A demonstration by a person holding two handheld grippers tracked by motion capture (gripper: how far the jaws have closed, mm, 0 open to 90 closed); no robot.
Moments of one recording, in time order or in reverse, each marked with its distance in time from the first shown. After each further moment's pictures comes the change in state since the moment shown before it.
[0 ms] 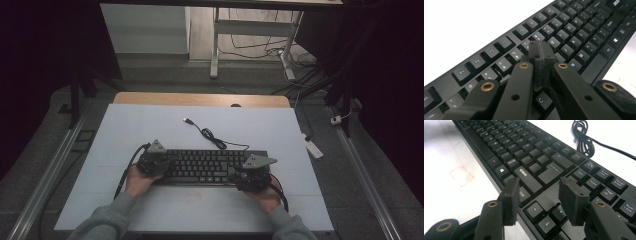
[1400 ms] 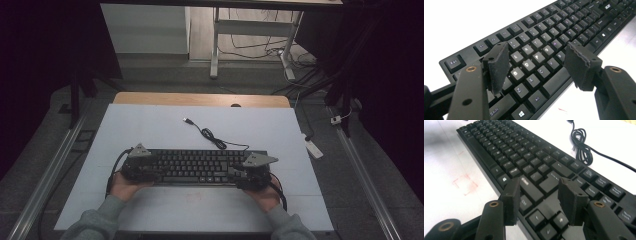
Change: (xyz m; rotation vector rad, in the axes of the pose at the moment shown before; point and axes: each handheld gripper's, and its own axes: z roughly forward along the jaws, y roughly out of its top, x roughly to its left) left arm 0.004 -0.021 -0.044 -0.059 0.008 -0.081; right arm 0.001 0.005 -0.005 -0.038 -0.002 0.013
